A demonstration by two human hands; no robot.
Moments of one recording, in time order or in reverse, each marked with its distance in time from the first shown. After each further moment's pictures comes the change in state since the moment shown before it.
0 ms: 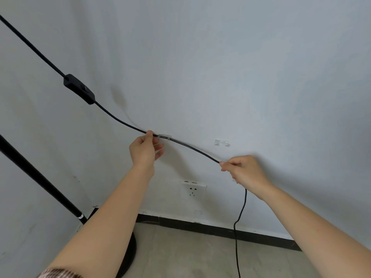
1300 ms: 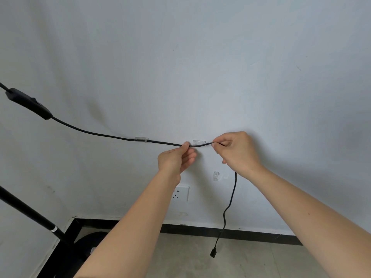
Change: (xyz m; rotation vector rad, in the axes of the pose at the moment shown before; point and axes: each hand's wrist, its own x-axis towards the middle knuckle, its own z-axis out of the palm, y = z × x) left_hand -0.065 -0.036 0.073 -0.063 -0.338 -0.360; right_hand 0.005 -0.028 -0.034 -0.014 0.269 -0.206
